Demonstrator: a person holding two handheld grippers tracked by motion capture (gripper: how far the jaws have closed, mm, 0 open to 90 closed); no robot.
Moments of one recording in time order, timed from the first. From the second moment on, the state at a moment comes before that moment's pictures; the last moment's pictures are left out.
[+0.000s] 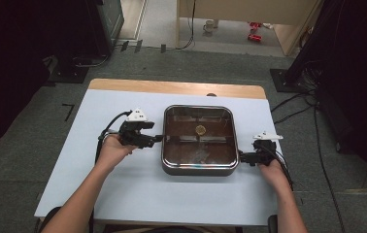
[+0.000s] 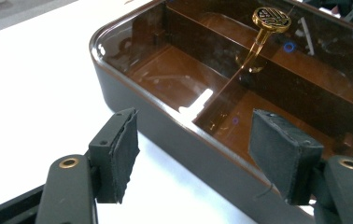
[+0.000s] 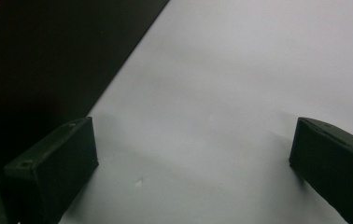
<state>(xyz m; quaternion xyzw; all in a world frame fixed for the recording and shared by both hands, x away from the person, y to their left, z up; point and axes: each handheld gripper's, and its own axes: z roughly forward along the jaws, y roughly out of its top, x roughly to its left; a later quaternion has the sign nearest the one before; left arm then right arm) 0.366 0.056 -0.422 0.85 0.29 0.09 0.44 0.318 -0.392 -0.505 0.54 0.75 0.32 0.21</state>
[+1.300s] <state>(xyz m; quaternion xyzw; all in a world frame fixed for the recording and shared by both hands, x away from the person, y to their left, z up) 0.357 0.104 -0.498 0.84 0.37 0.16 0.37 0.318 -0.392 -0.505 0.54 0.75 0.32 0.21</state>
